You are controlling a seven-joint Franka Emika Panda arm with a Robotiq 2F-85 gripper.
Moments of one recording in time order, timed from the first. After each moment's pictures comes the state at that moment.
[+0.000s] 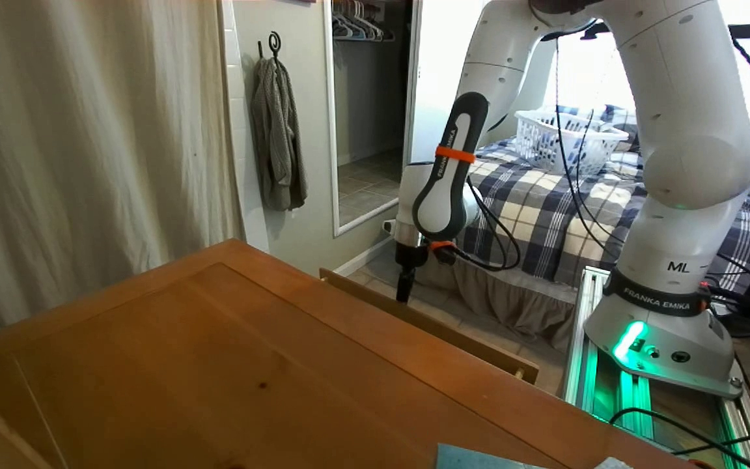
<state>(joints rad) -0.30 0.55 0.30 -2.51 -0.04 3.05 -0.34</state>
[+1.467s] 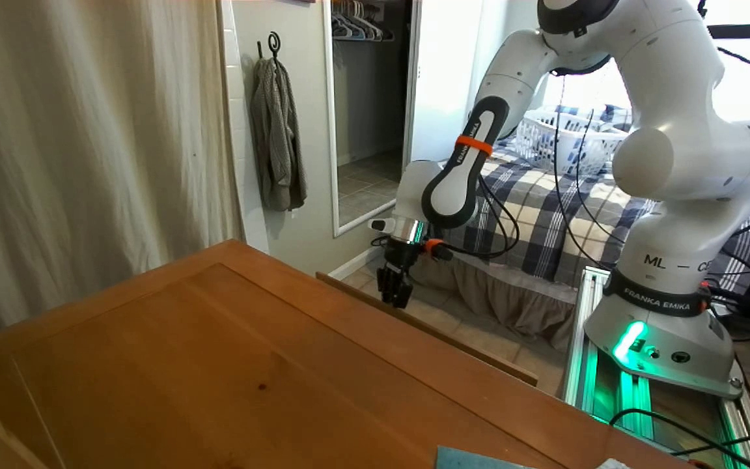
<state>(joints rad) -0.84 0.77 0.74 -2.46 -0.42 2.99 -0.82</state>
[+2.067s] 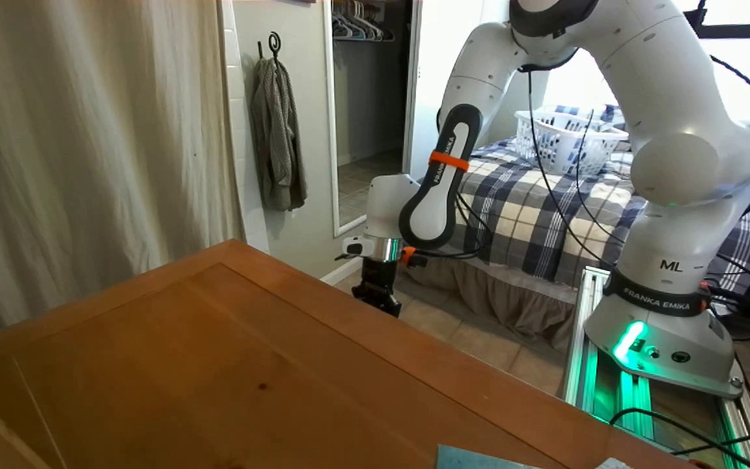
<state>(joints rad) -0.45 0.74 0.56 -2.34 -0.41 2.94 -1.02</state>
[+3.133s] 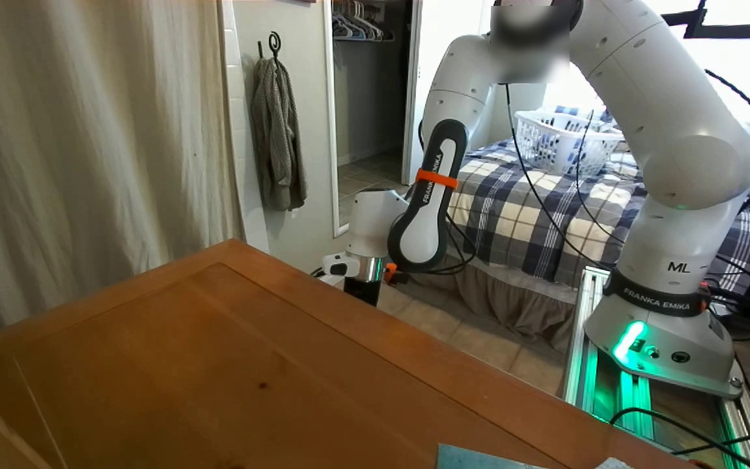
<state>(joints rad) -0.29 0.81 0.52 -2.27 -0.41 3.01 -1.09</state>
